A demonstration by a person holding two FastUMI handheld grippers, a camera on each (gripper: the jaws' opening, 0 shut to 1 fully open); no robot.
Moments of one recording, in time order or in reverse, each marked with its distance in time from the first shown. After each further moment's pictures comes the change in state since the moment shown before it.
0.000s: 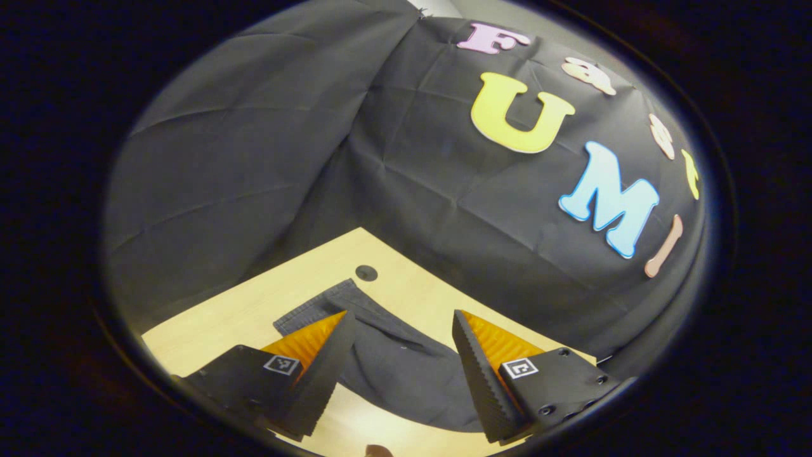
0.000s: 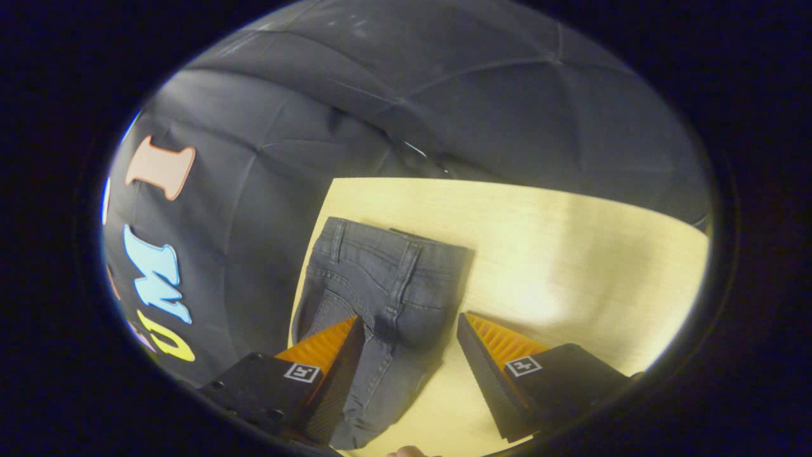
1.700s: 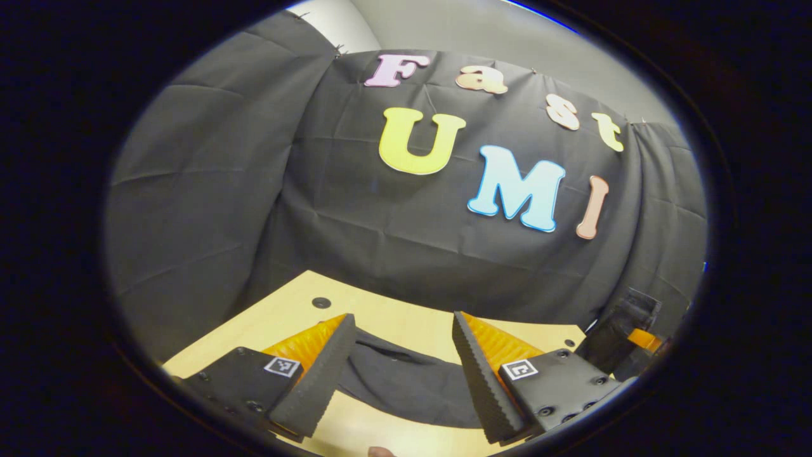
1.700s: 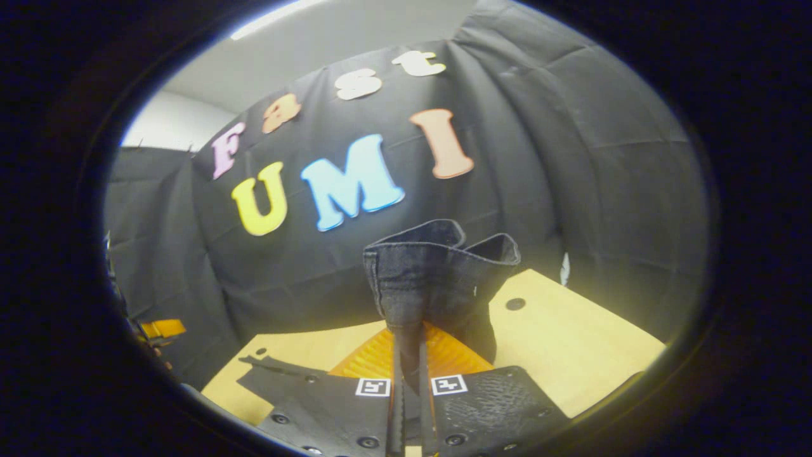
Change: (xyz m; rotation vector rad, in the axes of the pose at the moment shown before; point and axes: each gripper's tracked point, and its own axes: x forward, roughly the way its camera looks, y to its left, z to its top) left arm -0.094 -0.098 -0.017 0.237 -0.108 -0.264; right arm -0.168 0.212 -0.197 -1.005 -0.387 0.468
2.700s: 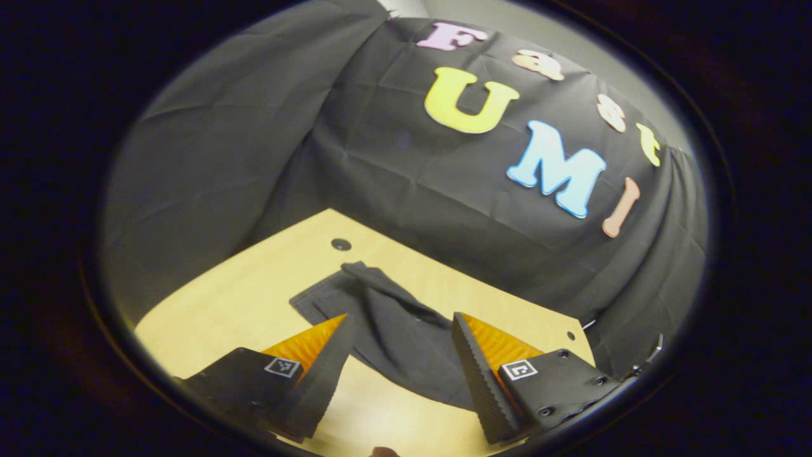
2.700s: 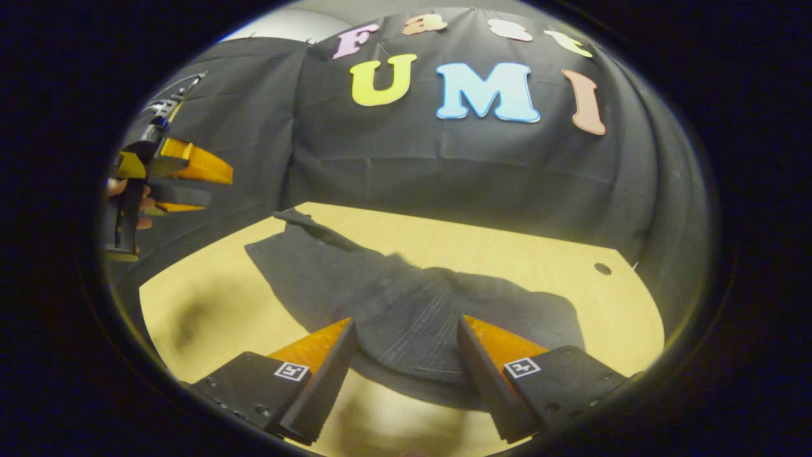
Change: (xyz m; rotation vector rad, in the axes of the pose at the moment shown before) left arm 0.024 0.087 -0.098 -0.281 0.244 0.101; right arm 0.009 0.077 -0.163 -0.392 0.284 0.221
